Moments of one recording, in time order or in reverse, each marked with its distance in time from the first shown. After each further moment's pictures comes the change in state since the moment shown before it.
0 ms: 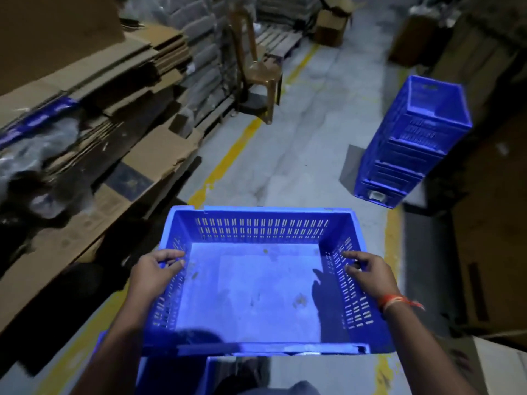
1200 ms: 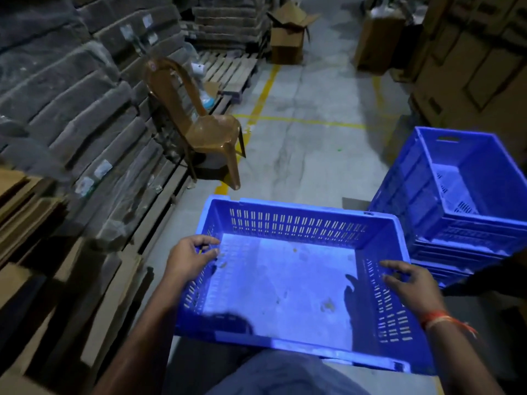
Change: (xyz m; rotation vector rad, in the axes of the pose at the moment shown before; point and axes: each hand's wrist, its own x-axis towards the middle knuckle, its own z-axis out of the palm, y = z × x) left_hand 0.726 0.425 0.292 0.093 -0.242 0.229; right_hand 0.722 -0.082 -0.116 0.106 0.215 0.142
